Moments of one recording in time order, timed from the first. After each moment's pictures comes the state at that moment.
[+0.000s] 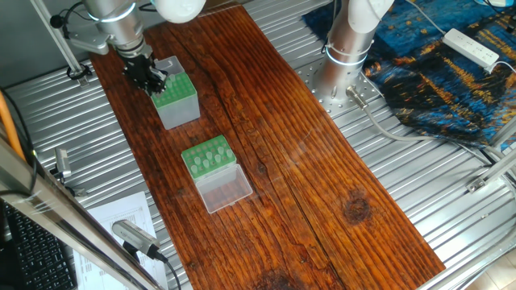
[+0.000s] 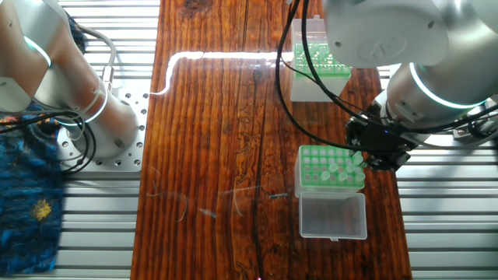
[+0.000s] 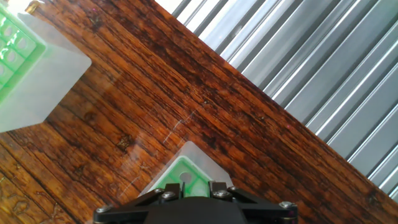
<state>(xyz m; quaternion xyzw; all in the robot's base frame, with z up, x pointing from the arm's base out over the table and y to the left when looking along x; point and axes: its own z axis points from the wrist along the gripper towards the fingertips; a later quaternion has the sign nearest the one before) 0.575 -0.123 0.150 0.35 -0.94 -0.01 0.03</state>
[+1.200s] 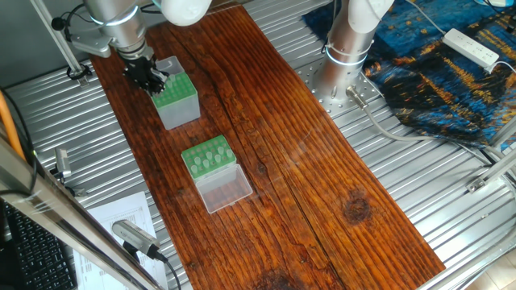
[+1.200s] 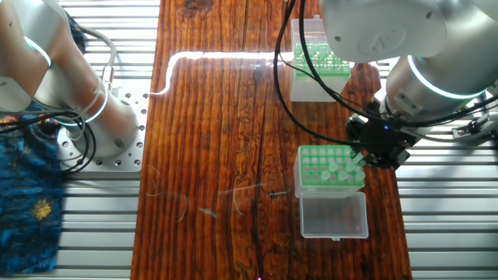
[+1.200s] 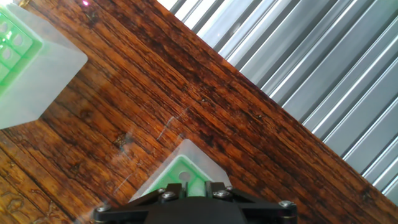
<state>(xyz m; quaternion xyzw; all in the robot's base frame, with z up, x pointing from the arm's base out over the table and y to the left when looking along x) 0.576 -0.123 0.150 0.35 -0.93 0.01 0.03</state>
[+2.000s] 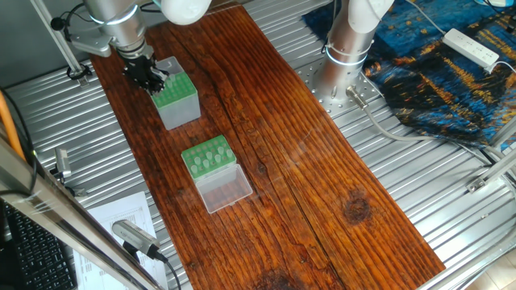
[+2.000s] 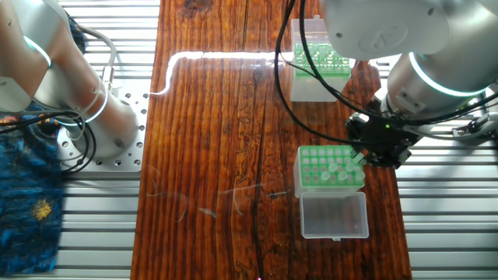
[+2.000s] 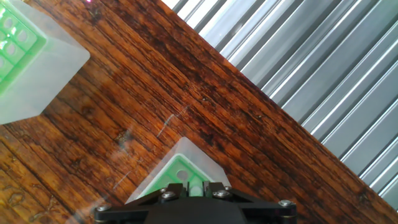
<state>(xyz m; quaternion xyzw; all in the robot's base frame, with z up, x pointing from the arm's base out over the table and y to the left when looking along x) 0.578 -0.123 0.158 0.36 -0.93 0.01 0.04</state>
